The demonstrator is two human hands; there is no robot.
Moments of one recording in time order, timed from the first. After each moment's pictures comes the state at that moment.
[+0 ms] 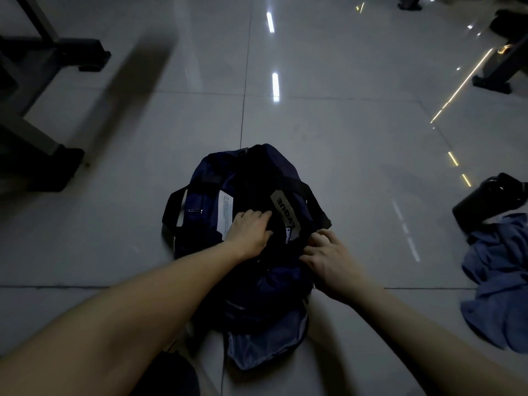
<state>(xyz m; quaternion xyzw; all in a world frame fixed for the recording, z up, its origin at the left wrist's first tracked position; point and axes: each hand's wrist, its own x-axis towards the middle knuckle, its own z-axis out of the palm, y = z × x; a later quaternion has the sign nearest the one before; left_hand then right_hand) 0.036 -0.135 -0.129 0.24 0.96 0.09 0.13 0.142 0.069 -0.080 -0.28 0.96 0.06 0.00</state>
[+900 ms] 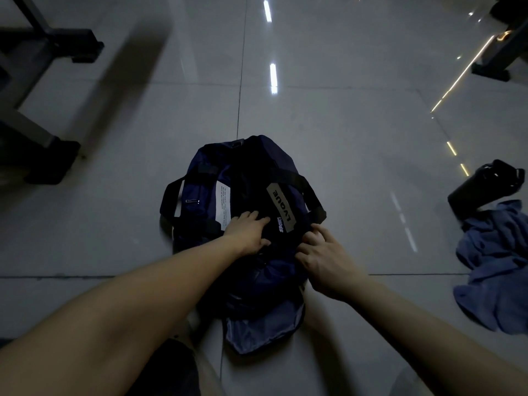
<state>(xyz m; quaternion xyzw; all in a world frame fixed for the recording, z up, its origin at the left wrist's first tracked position) 0.048 -0.134 -0.140 0.24 0.94 0.01 0.24 0.163 0.068 -0.085 -0.30 0.95 0.06 0.01</state>
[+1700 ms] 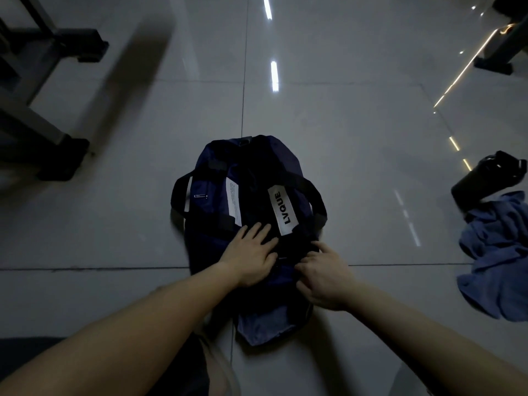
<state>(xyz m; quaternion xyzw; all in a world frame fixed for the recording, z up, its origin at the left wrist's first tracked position) 0.124 -0.161 -0.133 0.30 0.93 0.03 0.21 0.193 0.046 -0.092 -0.28 0.95 0.01 0.13</state>
